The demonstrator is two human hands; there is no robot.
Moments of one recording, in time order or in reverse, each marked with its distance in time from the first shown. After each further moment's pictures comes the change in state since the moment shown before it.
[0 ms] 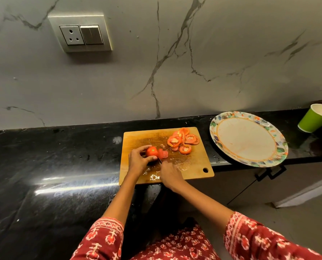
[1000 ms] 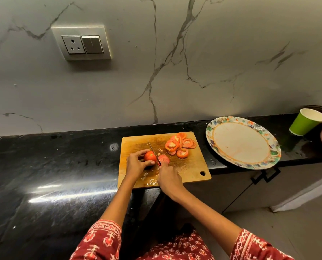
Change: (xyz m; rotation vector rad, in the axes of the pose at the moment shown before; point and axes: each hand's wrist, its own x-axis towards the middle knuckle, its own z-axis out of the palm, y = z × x) left_hand -0.002 0.003 -0.003 0.012 -0.039 -0.006; right_hand -0.027 -0.014 -0.016 0.070 0.116 0.027
